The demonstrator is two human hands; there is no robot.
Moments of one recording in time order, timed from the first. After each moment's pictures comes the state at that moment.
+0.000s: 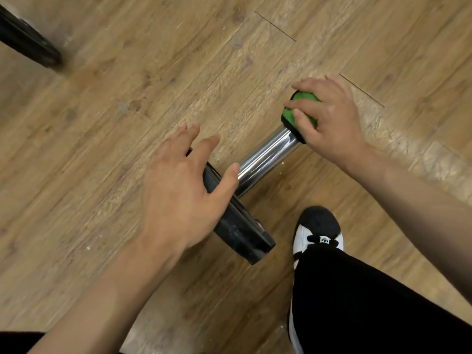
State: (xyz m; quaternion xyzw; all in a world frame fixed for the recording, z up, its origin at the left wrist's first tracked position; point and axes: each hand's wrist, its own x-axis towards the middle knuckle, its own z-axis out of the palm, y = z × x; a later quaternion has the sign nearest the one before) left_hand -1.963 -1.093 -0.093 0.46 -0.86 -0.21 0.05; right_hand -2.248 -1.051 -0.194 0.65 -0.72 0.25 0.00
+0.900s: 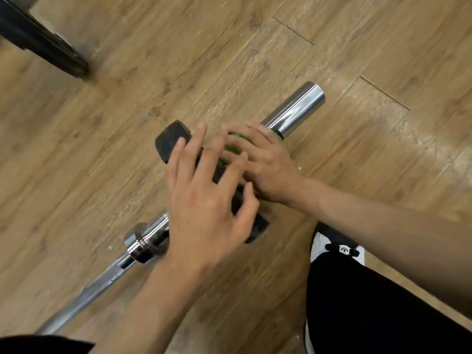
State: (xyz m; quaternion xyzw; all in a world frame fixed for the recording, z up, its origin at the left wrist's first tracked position) left_hand -1.963 -1.077 -0.104 0.40 -0.90 -0.06 0.17; right_hand -2.127 -1.074 -0.210 0.80 -0.53 0.29 0.04
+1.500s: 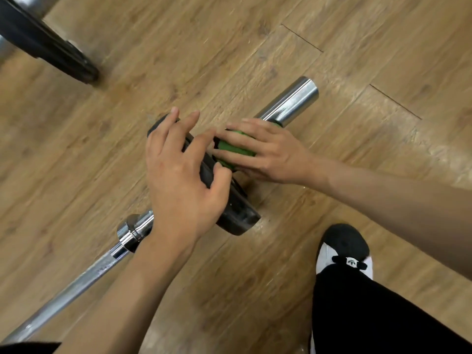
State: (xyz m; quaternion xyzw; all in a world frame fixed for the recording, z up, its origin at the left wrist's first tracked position) left_hand -1.960 -1.128 -0.107 0.47 -0.85 -0.12 0.22; right_hand -2.159 -1.113 -0.215 0.86 -0.43 0.26 0.10
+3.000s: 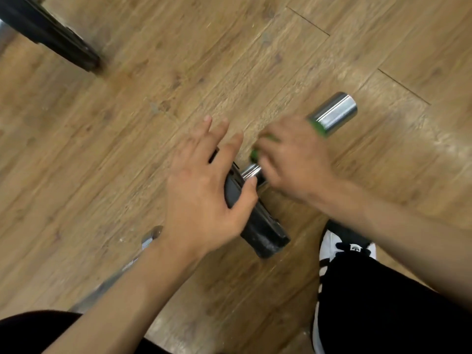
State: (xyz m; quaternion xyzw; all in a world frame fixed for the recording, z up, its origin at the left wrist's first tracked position) left_hand -1.951 -1.099 -0.099 0.40 -0.89 -0.16 0.13; right_hand -2.137 -1.065 -0.181 0.72 -0.67 0.20 -0.05
